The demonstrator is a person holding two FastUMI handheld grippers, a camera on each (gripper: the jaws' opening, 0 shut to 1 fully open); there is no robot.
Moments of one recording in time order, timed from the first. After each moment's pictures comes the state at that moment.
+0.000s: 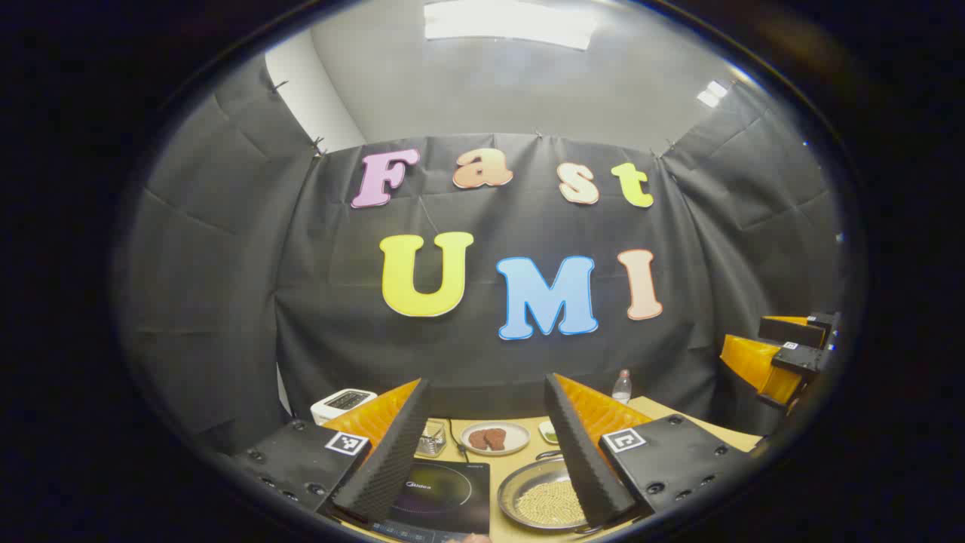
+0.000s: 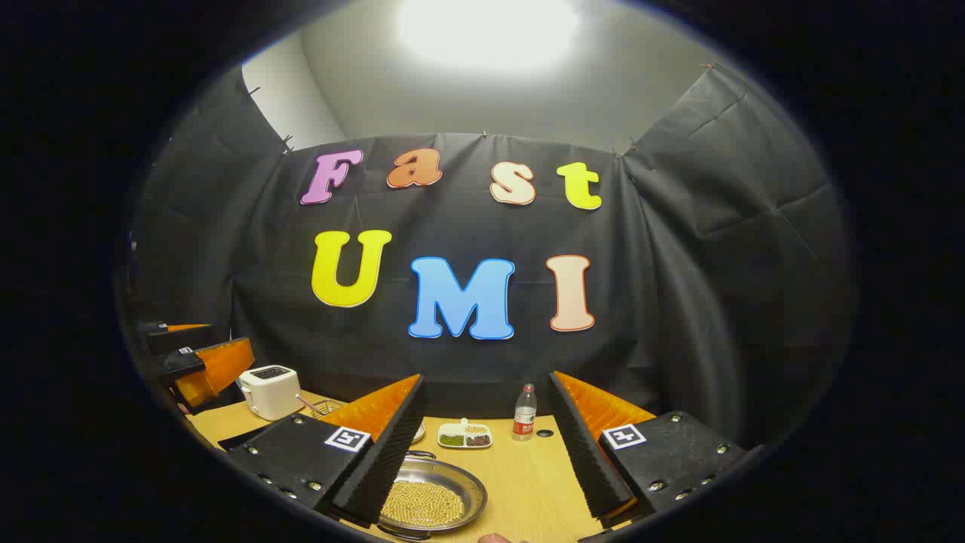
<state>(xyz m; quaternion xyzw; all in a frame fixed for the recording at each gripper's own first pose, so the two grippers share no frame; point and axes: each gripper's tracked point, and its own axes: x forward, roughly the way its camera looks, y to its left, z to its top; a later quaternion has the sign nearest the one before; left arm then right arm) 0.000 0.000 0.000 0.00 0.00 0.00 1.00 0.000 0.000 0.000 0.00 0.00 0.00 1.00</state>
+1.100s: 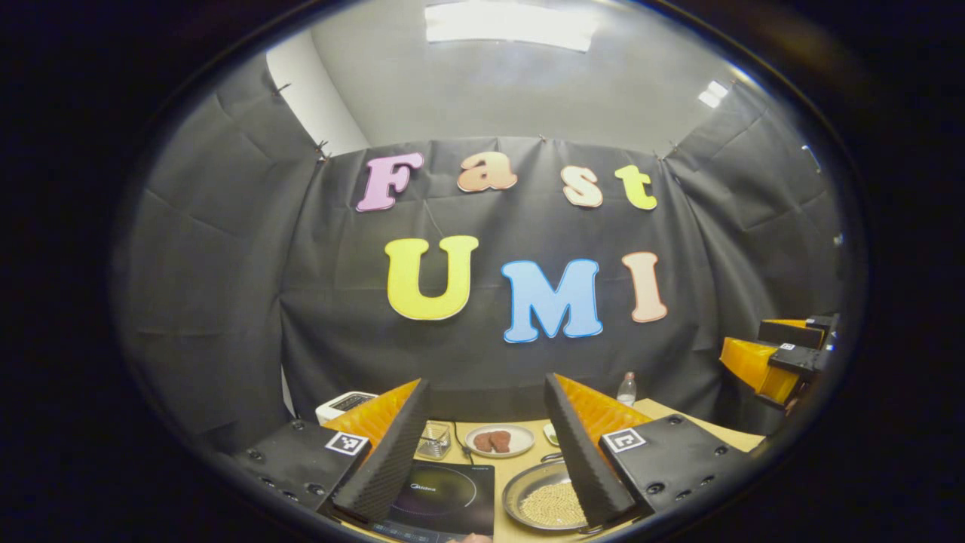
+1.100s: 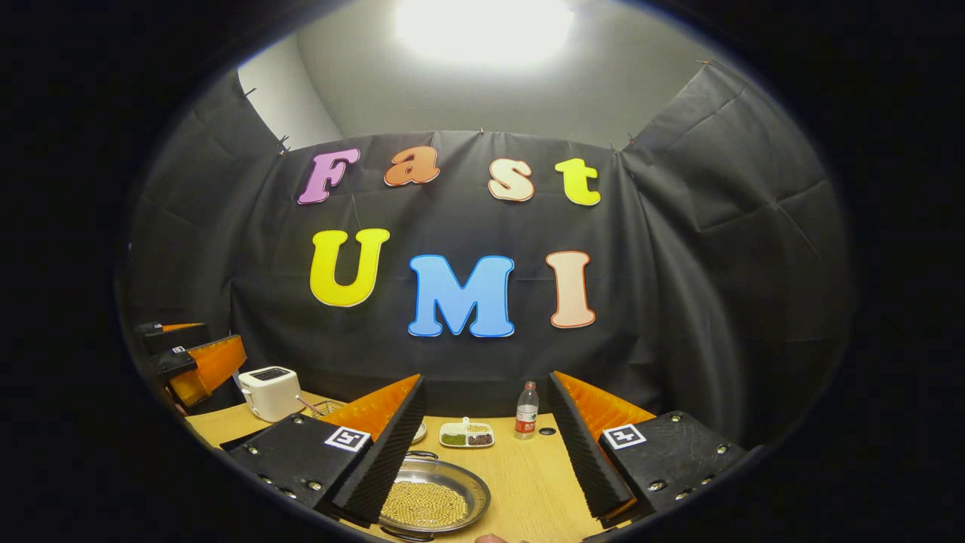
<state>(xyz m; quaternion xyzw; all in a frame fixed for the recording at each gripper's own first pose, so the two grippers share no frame) -0.002 0.005 0.003 0.00 -0.01 0.01 1.00 0.004 0.005 -0.002 0.01 0.00 0.00 1.00</state>
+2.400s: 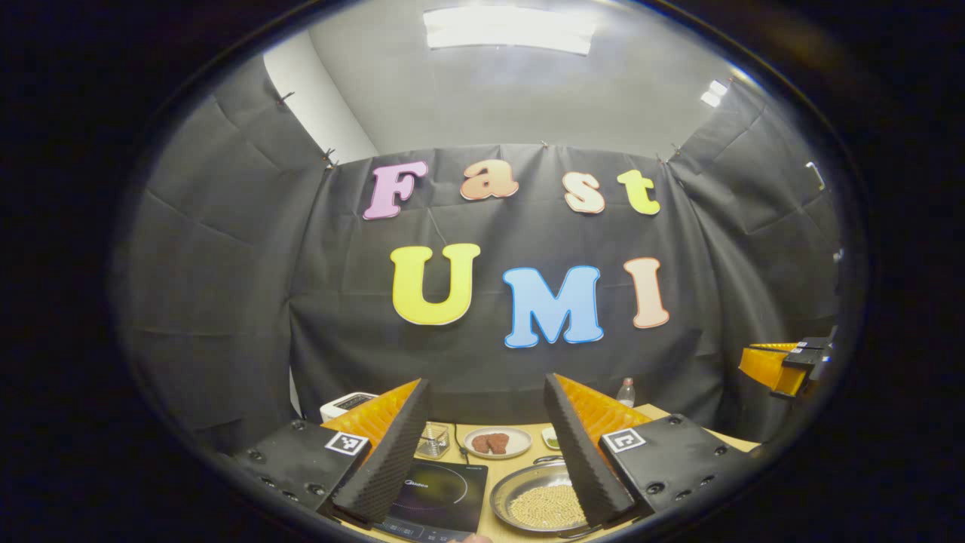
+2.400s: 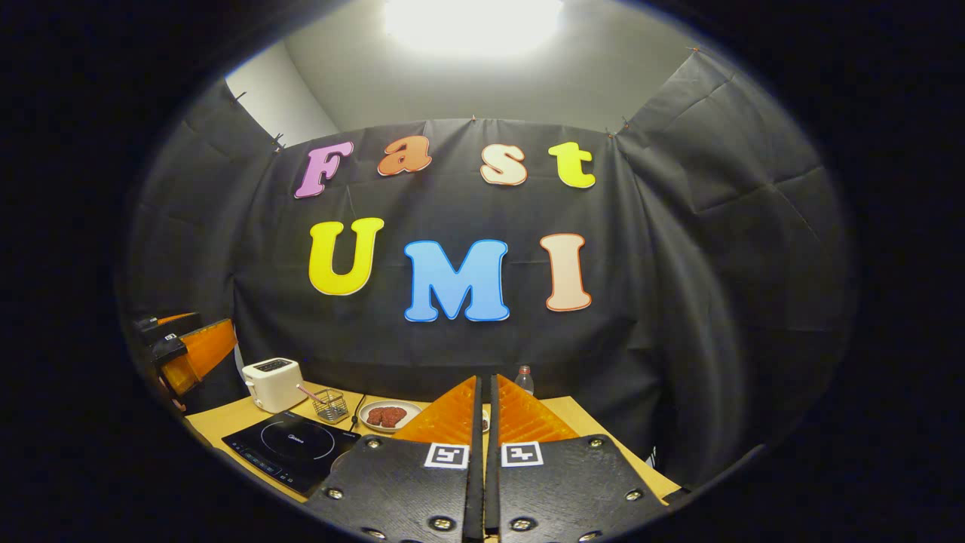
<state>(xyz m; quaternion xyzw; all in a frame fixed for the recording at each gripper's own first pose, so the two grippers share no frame) -0.024 -0.027 0.016 0.01 -0.02 0.04 1.00 -0.004 -0.026 -0.018 0.02 0.03 0.02 1.00</state>
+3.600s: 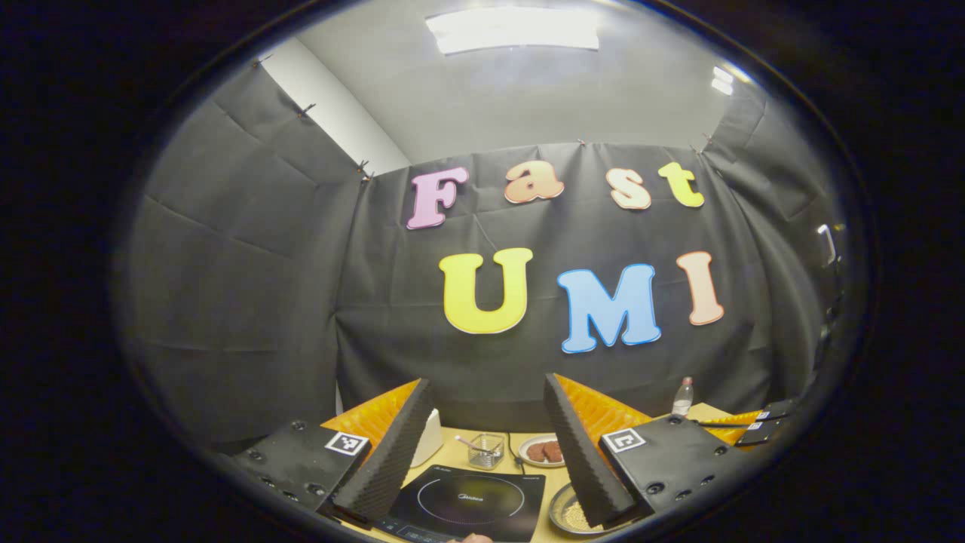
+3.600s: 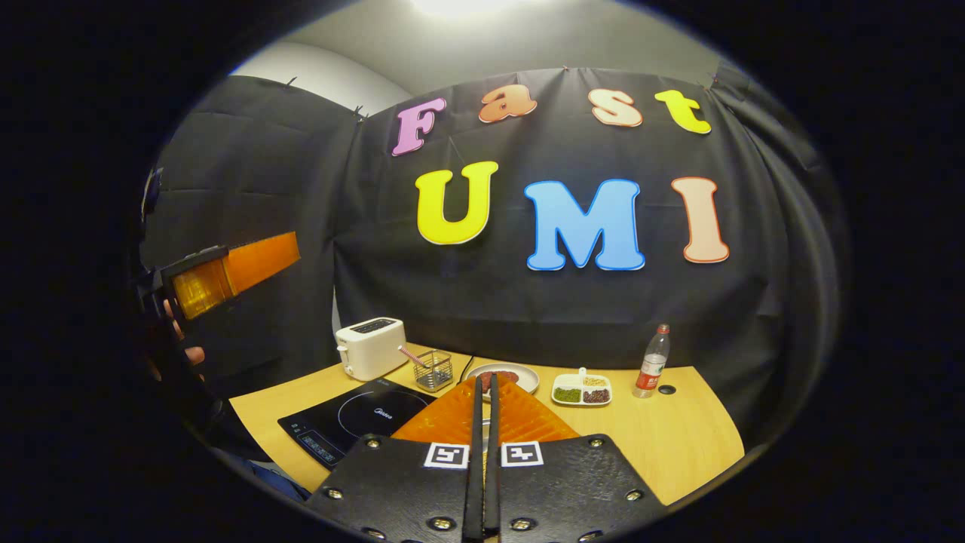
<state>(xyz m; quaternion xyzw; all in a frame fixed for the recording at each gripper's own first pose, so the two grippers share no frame) -0.004 0.067 0.014 0.03 -0.02 0.13 0.99 0.027 0.135 -0.104 0.02 0.13 0.24 0.96</state>
